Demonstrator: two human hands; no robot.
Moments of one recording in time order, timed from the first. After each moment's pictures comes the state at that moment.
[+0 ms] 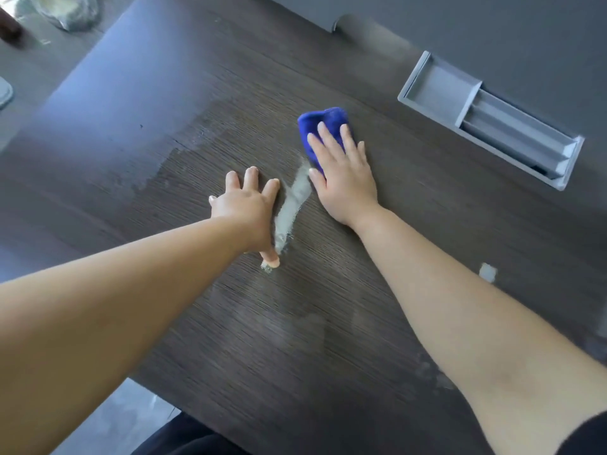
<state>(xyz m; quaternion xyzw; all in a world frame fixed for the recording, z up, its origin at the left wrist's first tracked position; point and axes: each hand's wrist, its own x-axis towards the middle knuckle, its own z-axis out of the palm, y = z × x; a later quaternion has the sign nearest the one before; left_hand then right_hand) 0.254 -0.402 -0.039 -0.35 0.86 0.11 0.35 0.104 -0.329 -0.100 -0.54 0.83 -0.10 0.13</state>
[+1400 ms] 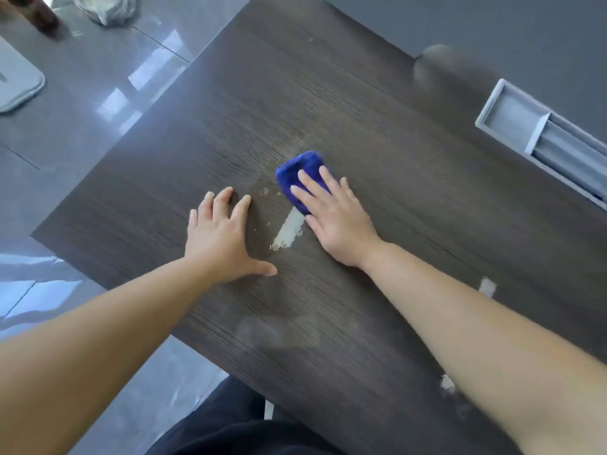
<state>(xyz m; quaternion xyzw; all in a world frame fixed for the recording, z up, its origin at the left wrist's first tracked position) 0.414 -0.481 -0.053 -0.43 0.85 0.18 0.23 0.228 -0.382 -0.102 -0.67 0.72 -0.09 0.15</state>
